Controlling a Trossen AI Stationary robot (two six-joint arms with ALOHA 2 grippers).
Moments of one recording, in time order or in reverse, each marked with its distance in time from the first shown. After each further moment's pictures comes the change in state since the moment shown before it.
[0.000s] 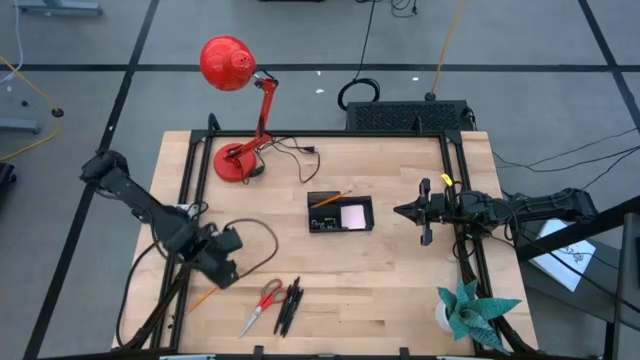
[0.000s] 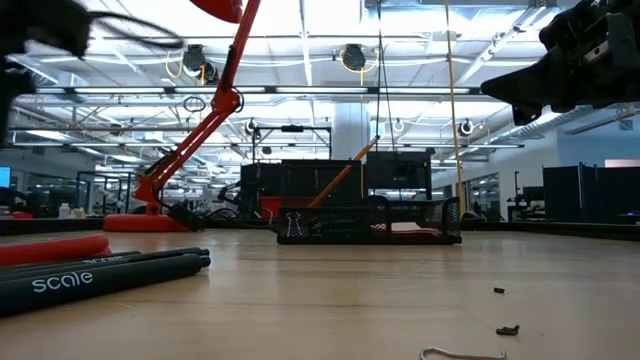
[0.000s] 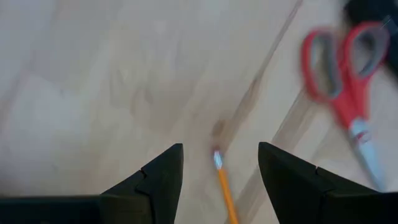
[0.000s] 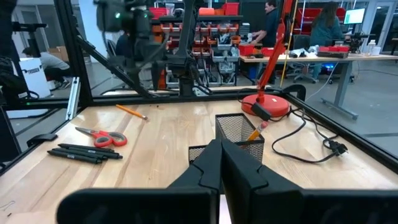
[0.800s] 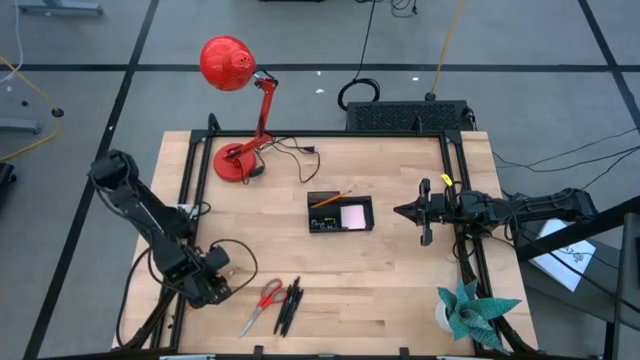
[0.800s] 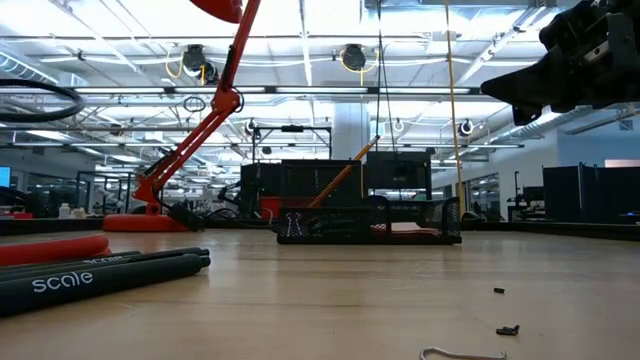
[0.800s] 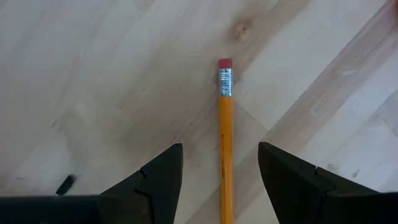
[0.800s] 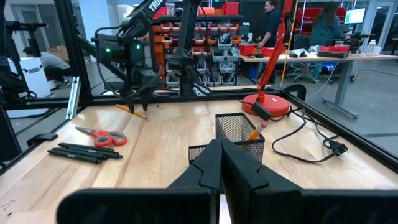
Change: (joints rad) left arm -0.290 0.091 -0.254 0.322 0.047 -0.511; right arm 0.000 0.000 0.000 0.000 0.000 0.000
